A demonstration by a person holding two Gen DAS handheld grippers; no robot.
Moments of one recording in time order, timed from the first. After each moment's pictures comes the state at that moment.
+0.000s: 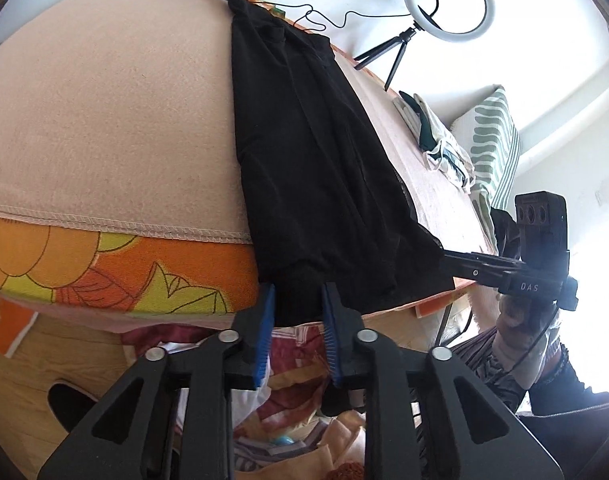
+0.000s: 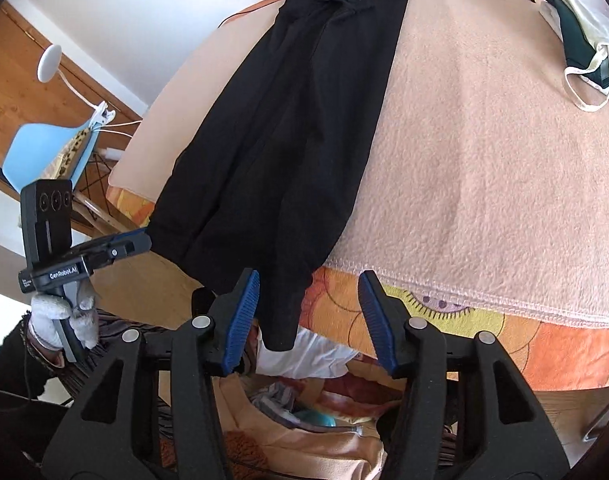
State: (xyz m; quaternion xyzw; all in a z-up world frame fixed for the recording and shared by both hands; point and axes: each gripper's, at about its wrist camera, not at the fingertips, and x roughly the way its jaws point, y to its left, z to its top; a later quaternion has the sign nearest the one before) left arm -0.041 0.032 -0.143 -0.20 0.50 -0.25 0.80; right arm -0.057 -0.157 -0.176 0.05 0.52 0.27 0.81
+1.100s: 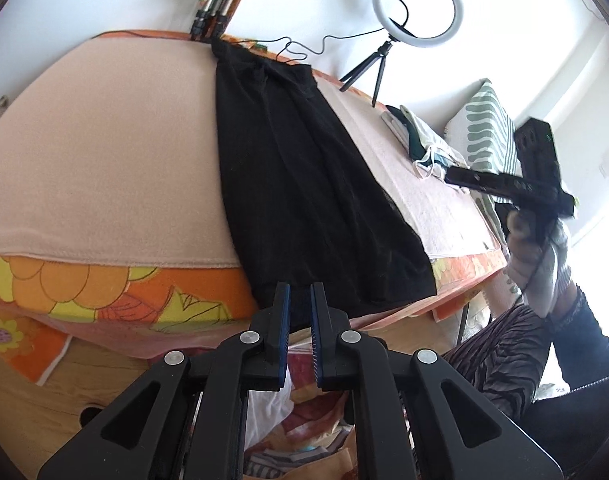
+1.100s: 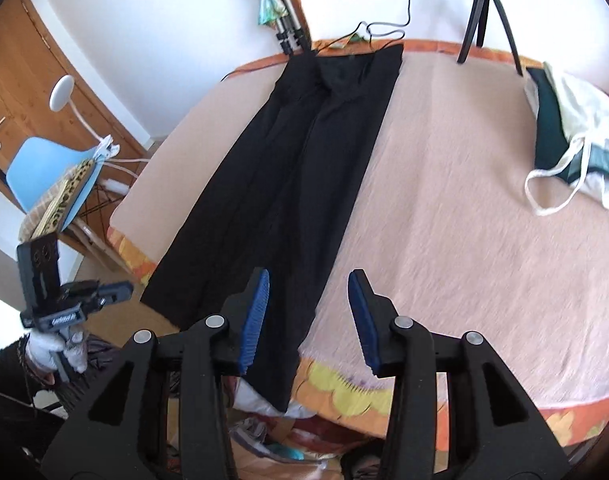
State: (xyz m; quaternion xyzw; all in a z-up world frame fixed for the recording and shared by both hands) left arm -0.061 0.022 -0.102 -0.14 0.45 -0.25 0.85; right arm -0.015 -0.193 -0.102 0.03 0.44 0.26 0.86
